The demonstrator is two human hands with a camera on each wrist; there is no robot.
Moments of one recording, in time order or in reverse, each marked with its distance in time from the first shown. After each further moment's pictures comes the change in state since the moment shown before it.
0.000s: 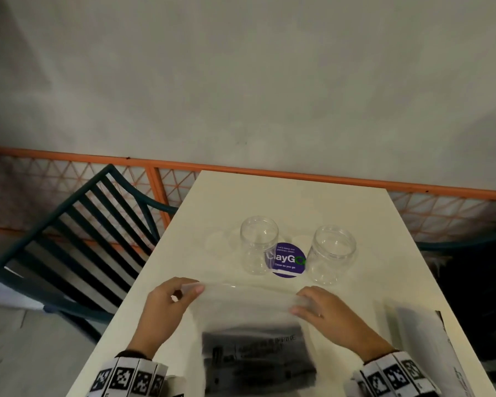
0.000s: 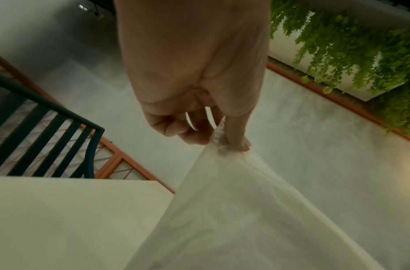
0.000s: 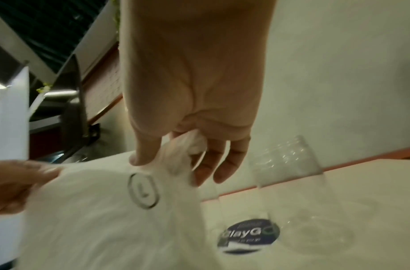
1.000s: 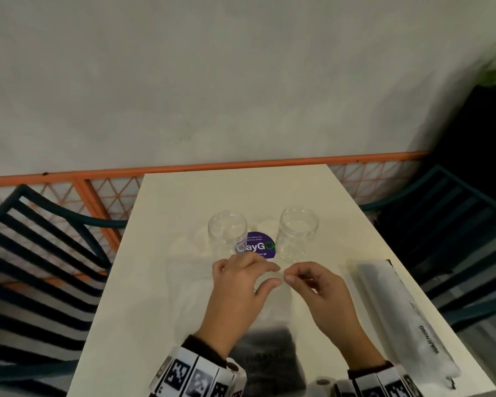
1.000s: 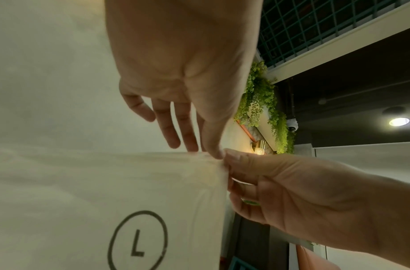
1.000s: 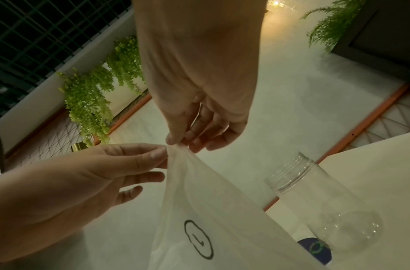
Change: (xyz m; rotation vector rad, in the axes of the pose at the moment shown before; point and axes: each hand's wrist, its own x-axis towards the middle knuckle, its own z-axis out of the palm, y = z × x) left_hand 0.005 0.083 0.072 0.273 -0.333 0.612; right_hand -0.029 -0.071 0.014 0.552 0.713 0.118
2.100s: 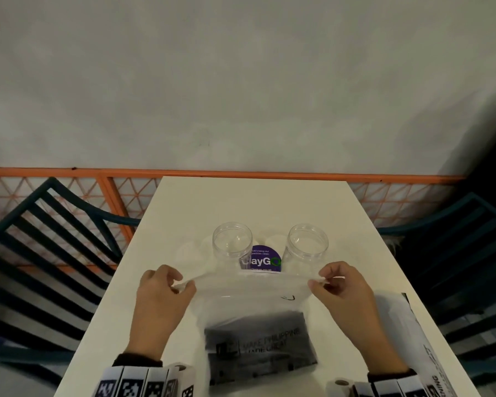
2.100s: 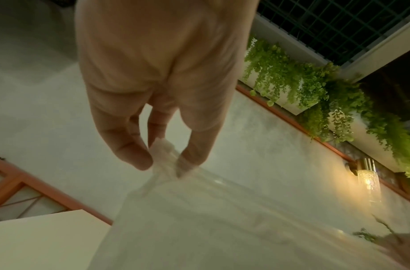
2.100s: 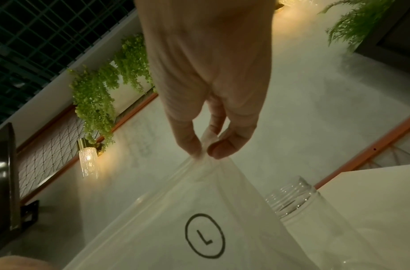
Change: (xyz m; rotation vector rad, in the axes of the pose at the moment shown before) left_hand -0.010 -0.051 -0.041 -0.031 0.312 -0.672; right_hand 0.048 0.014 -0.041 -0.126 0.044 0.166
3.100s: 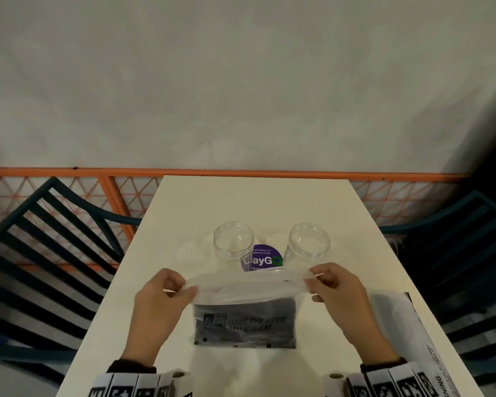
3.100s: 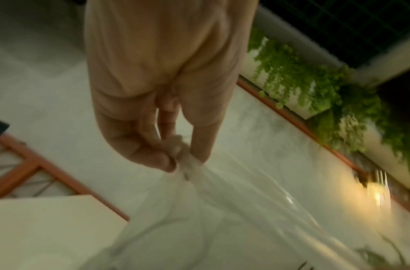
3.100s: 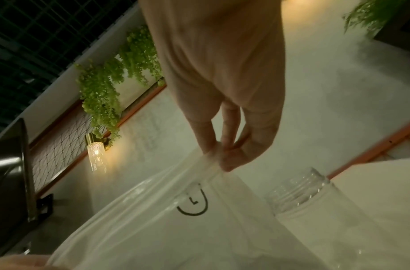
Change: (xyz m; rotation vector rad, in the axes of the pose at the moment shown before) left_hand -0.002 -0.008 -0.001 -0.172 -0.043 -0.037; right_hand 0.011 0.003 0.011 0.060 -0.046 0.123
